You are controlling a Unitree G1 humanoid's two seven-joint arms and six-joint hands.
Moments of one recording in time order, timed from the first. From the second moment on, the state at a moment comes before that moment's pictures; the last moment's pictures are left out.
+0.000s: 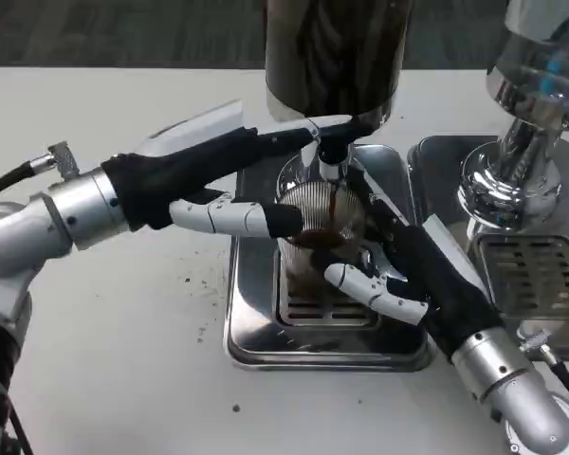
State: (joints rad) left arm -0.74 0.49 -0.14 0.98 -0.03 -1.05 -0.85; right arm -0.14 -0.16 0.15 0.36 -0.17 -0.37 0.15
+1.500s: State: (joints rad) left arm -0.73 0.49 -0.04 0.79 -0.24 -0.96 -0.98; right arm -0.15 -0.14 0.14 0.42 -0.17 -0.40 0.14
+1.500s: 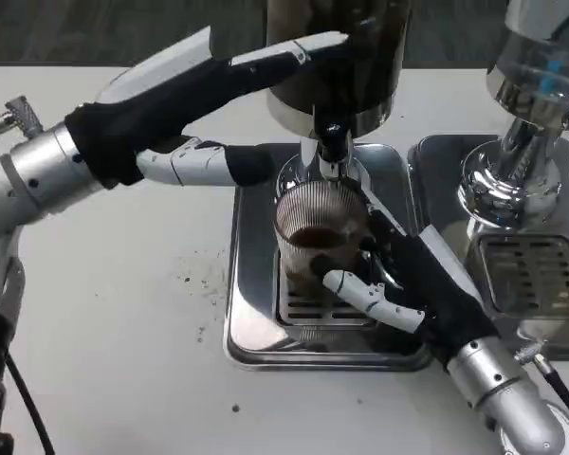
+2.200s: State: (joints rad) left arm -0.55 0.52 0.08 0.71 -0.27 -0.93 -0.96; right arm -0.16 -0.14 0.15 0.43 -0.20 -0.42 0.12
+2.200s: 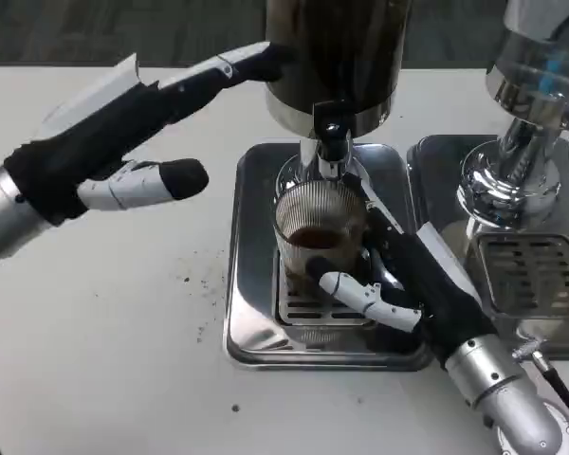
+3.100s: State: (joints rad) left arm -0.34 0.55 0.11 0.70 -0.25 -0.86 -0.87; right arm -0.21 -0.13 0.17 0.51 -0.28 -0.41 0.03
